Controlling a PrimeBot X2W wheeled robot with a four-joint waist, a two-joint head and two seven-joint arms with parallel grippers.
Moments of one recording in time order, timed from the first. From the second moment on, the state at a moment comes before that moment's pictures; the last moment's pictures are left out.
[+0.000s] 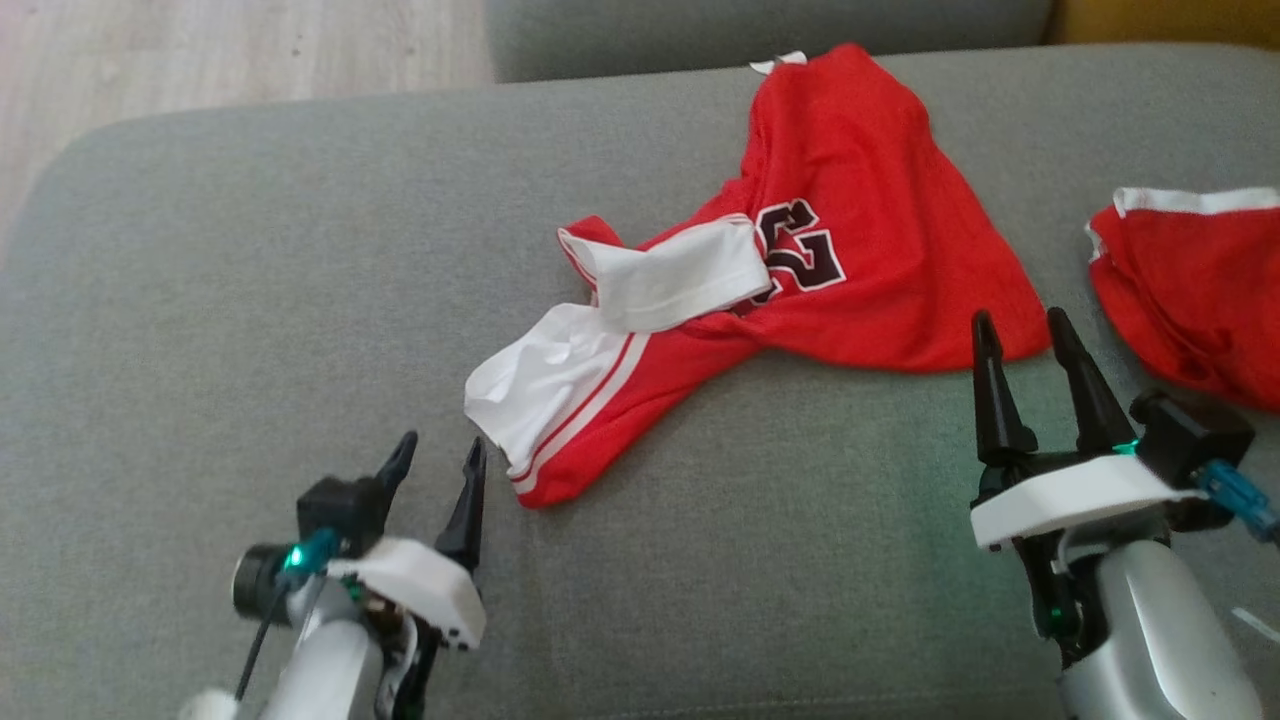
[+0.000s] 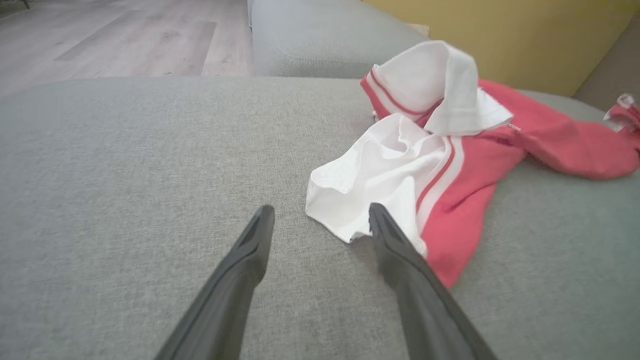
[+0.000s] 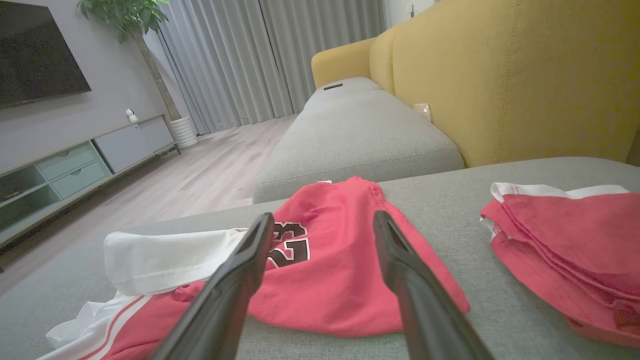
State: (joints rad) left arm -0.17 0.05 -0.25 0.51 -0.19 -0.05 -0.25; right arm -0.19 -0.08 0.06 0.29 0.28 0.13 -0.16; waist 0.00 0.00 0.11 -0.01
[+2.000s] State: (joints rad) left arm -0.30 0.05 -0.29 0.32 -0.12 -0.12 -0.25; right arm -0.41 -0.07 -0.37 0.75 0.03 0.13 0.06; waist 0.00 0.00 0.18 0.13
